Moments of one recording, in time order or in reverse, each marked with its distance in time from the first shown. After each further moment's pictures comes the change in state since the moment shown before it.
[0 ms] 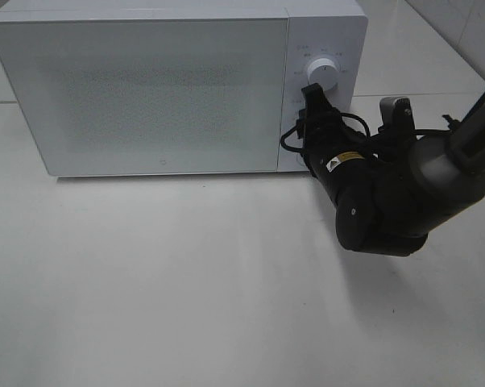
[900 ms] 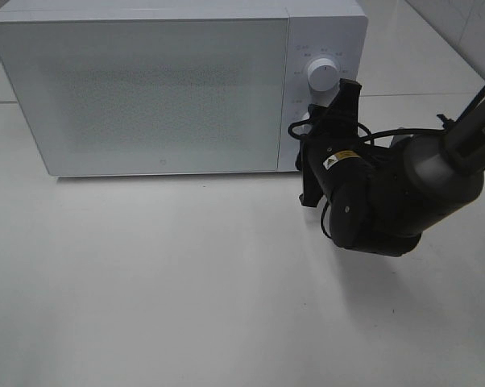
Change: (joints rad) left arm 0.000 0.000 0.000 0.000 0.000 0.000; right arm 0.013 0.000 -0.014 0.056 -0.005 0.488
